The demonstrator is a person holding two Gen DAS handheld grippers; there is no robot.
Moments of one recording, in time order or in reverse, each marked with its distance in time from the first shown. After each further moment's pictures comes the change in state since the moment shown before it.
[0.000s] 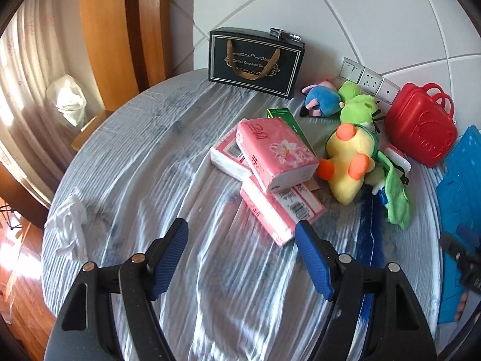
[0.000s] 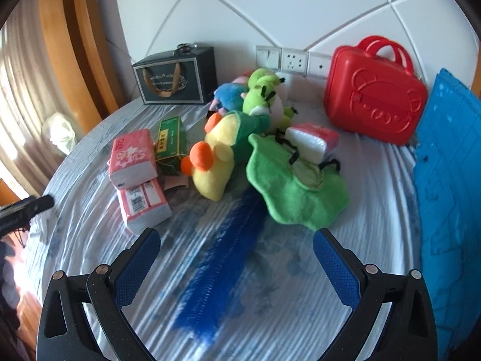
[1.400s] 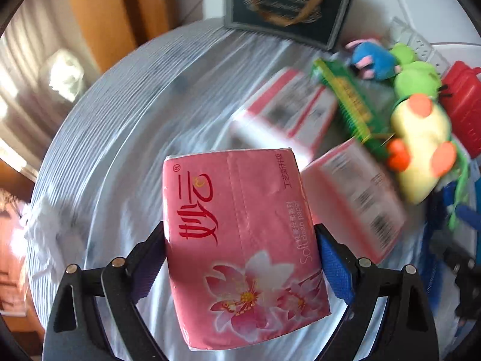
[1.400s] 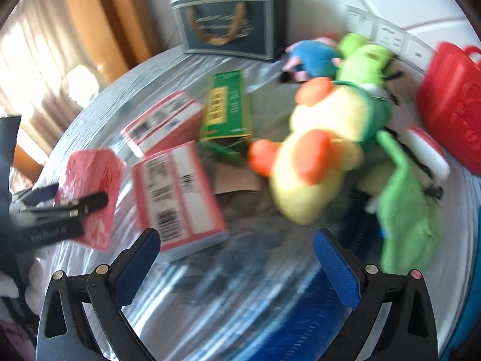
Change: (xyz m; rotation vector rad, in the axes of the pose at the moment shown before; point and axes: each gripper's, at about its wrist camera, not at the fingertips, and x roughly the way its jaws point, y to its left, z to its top) left arm 0.134 0.043 0.007 -0.024 0.199 0.098; right arm 0.145 0.098 0.038 -0.175 0.190 0.154
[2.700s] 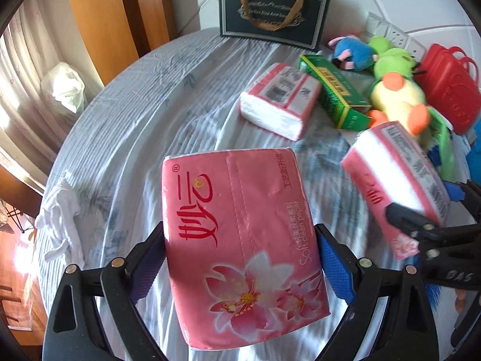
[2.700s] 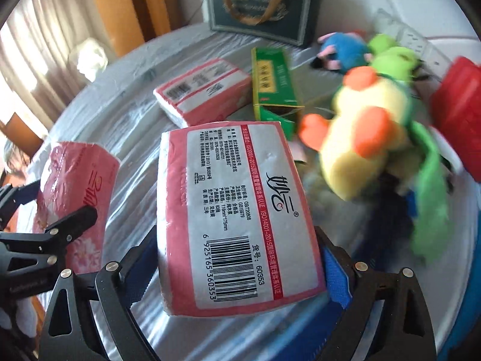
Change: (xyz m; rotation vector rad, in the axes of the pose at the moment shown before) left arm -0.048 0.005 -0.051 0.091 -0.085 -0.017; right arm -0.005 0.049 -0.031 -0.038 0.036 -0.028
